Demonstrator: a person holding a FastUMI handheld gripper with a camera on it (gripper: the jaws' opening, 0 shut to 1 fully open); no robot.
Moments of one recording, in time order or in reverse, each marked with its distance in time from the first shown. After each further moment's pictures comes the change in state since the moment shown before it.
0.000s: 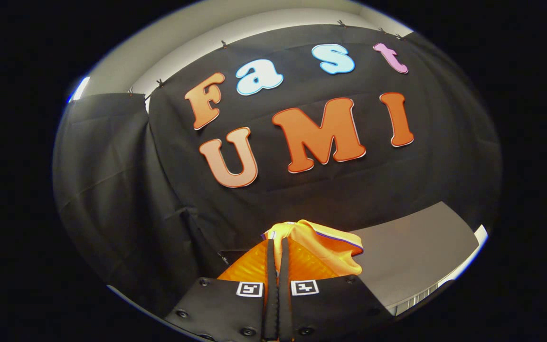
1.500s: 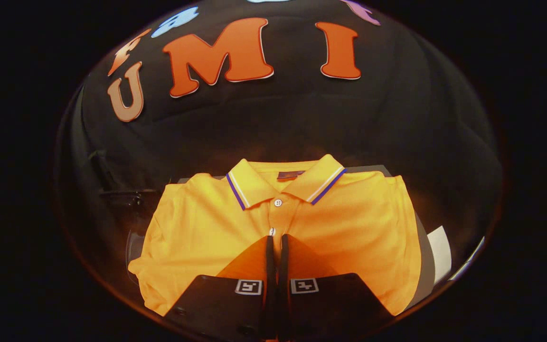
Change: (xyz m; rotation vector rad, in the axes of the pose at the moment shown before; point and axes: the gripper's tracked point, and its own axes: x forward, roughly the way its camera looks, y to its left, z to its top) arm 0.061 -0.371 -0.090 0.007 0.364 -0.321
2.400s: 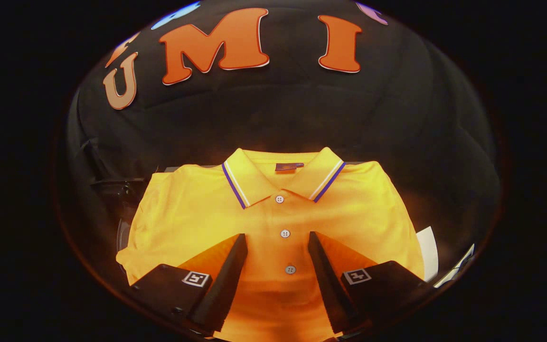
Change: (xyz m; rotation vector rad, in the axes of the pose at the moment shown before) arm -0.001 -0.020 -0.006 -0.097 0.131 -0.083
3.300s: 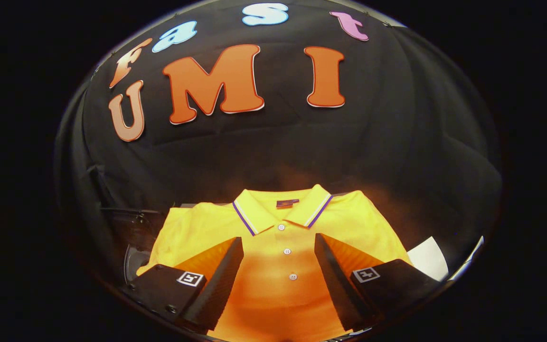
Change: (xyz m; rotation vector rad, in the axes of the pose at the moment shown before) arm -0.028 0.000 0.028 0.052 -0.226 -0.004
